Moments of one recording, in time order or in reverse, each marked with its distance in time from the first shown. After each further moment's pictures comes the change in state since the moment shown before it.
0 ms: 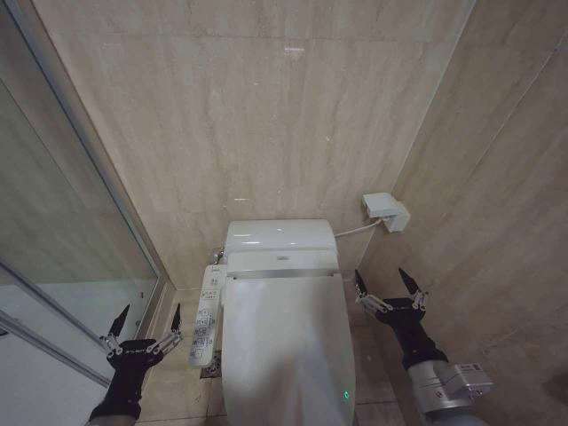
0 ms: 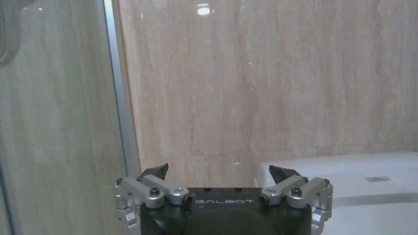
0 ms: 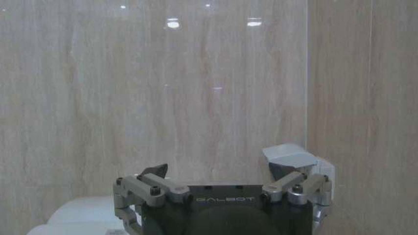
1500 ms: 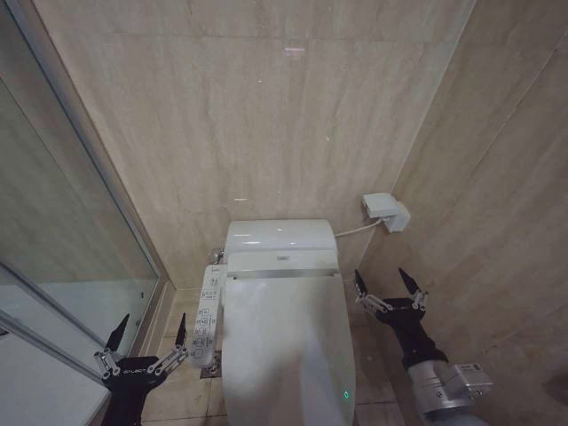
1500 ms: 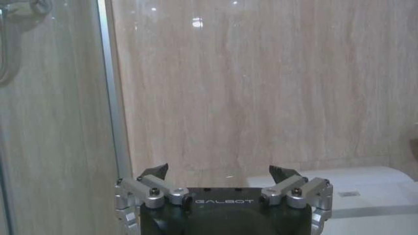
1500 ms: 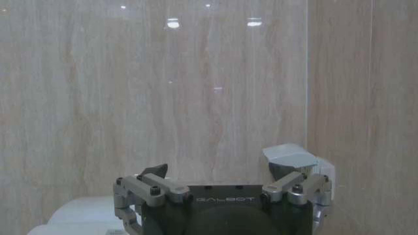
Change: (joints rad) left arm 0.153 -0.093 0.029 -0.113 0.096 -0.085 0.045; right arm 0.000 0.000 0.000 0.000 0.000 0.000 0.000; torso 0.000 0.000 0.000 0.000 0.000
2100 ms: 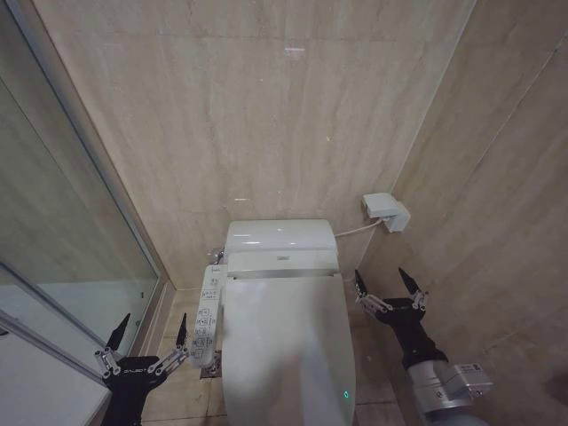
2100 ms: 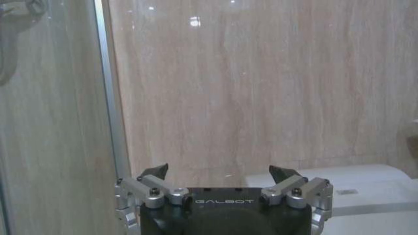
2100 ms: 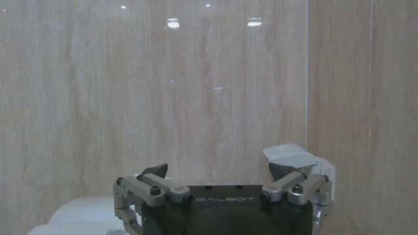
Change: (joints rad) left arm 0.002 0.002 -0.001 -0.002 0.003 0.007 0.004; right arm 0.000 0.000 0.000 0.000 0.000 0.000 0.000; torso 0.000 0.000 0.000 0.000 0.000
